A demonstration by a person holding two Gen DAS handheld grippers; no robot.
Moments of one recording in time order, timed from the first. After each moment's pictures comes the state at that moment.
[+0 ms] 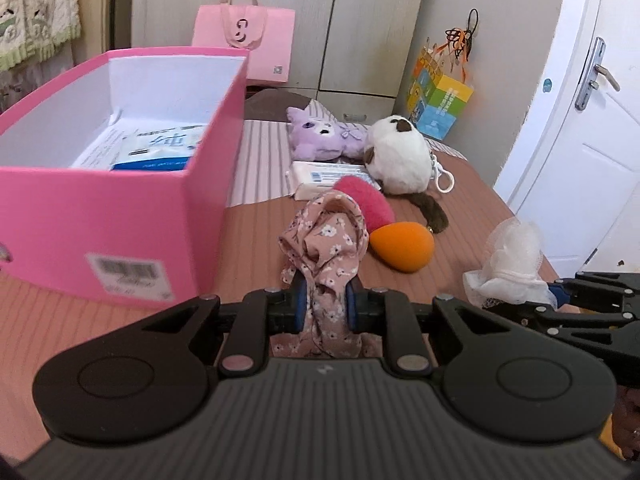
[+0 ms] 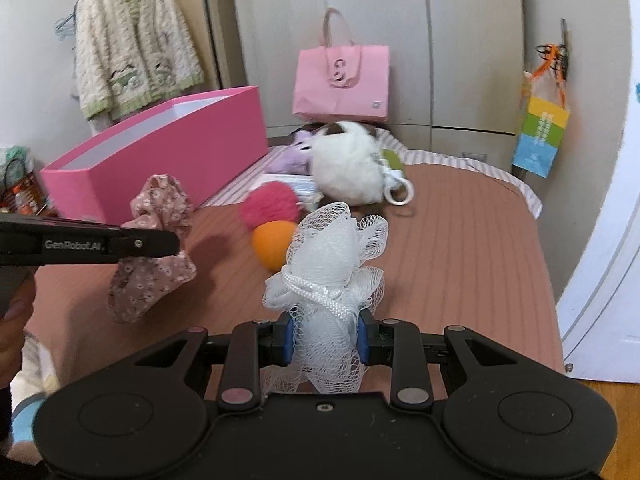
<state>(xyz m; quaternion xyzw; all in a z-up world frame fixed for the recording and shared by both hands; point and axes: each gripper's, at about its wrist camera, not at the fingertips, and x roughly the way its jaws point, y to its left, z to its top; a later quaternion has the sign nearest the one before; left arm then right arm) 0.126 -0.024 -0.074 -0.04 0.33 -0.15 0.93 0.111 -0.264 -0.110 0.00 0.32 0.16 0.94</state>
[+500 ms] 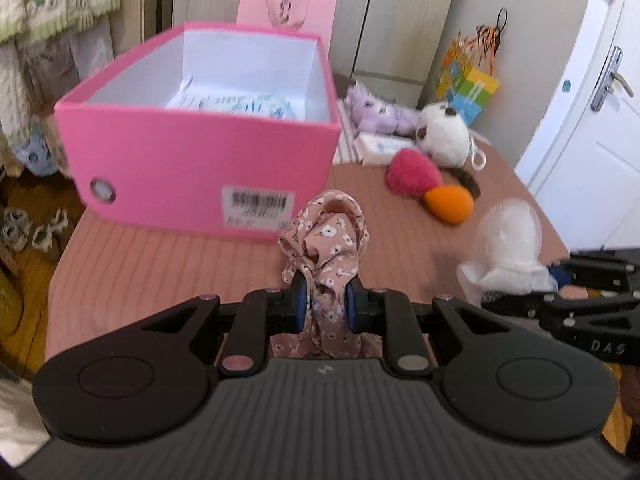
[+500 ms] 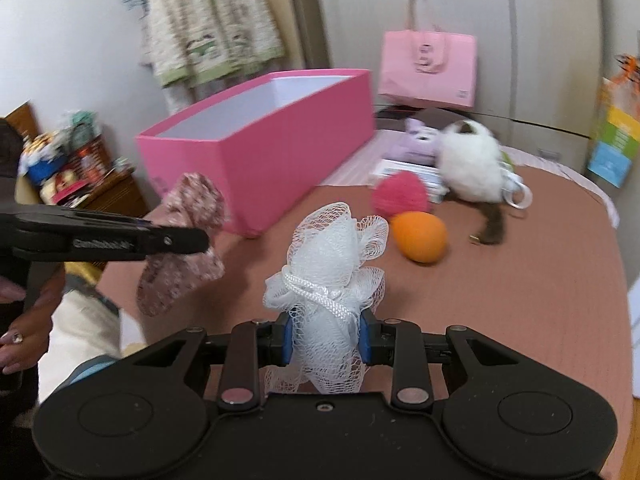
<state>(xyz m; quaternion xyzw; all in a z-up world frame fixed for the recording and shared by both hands) 0.087 0.048 -0.063 -0.05 0.38 -0.13 0.91 0.086 -0.203 -0.086 -0.02 0.34 0.27 0.90</state>
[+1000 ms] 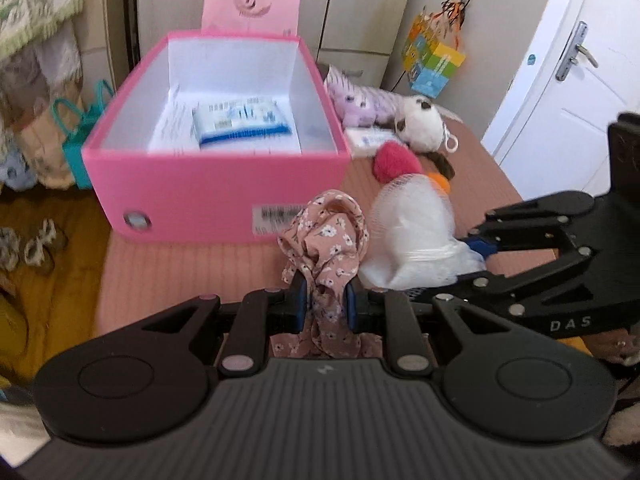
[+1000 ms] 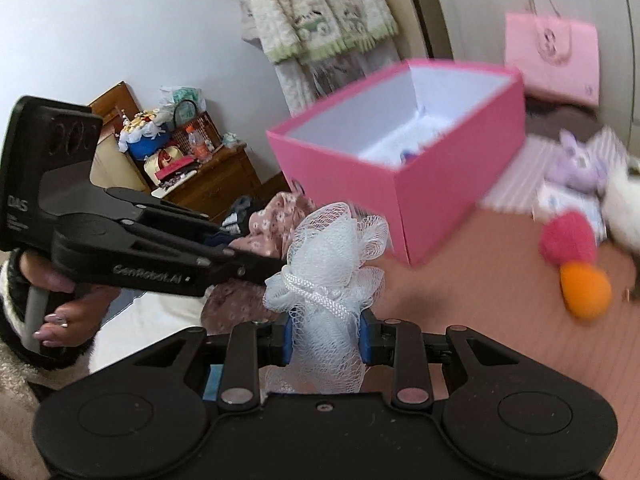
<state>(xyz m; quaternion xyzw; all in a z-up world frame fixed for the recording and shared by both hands) 0.088 0.092 -0.010 -0.01 0.41 -0.19 0.89 0.108 -0.134 -0.047 0.00 0.36 0.42 0.83</state>
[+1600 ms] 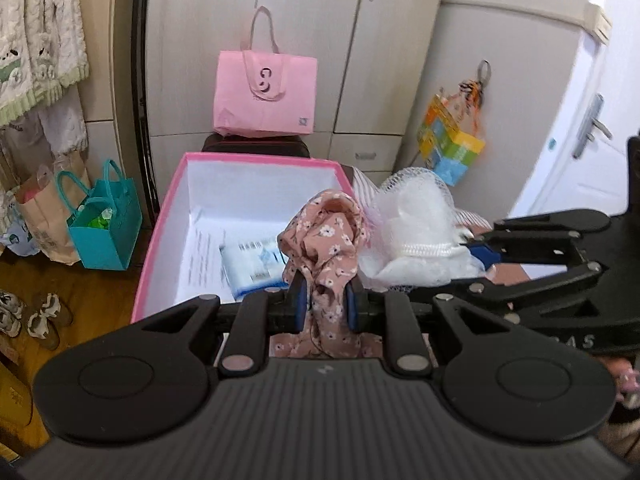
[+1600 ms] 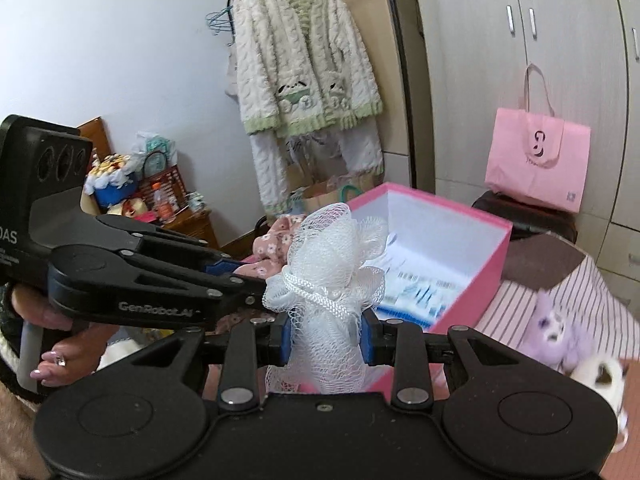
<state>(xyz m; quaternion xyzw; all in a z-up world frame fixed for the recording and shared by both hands) 0.203 0.121 0.038 -0.03 0.32 -0.19 0.93 0.204 -0.094 0.023 -0.03 0.28 0.37 0.89</state>
